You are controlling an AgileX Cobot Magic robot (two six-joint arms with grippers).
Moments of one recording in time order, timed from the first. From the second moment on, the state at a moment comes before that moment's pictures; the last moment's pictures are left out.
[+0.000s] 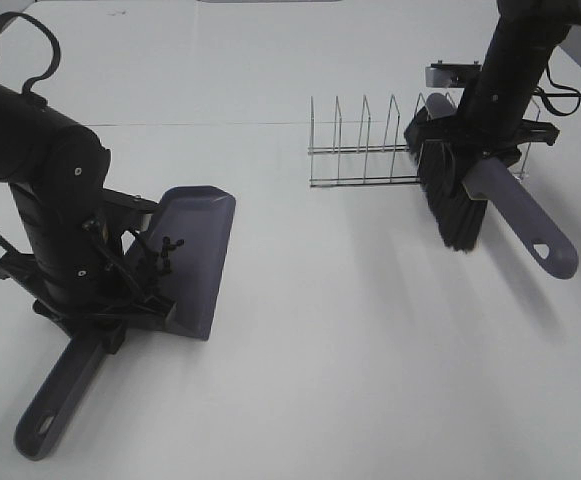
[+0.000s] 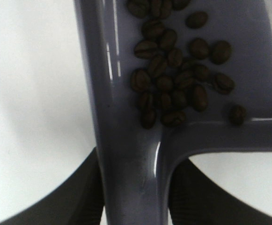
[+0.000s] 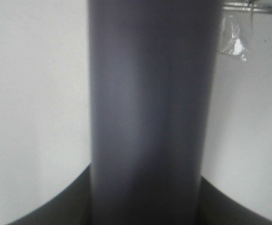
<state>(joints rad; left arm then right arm) -0.52 2.01 -1.08 0.13 0.77 -0.33 0.08 2.37 -1.94 0.04 1.24 -0.05</state>
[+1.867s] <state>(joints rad) -0.52 2.01 -1.08 0.09 0.80 -0.38 0.08 2.30 -2.17 0.16 1.22 -0.01</state>
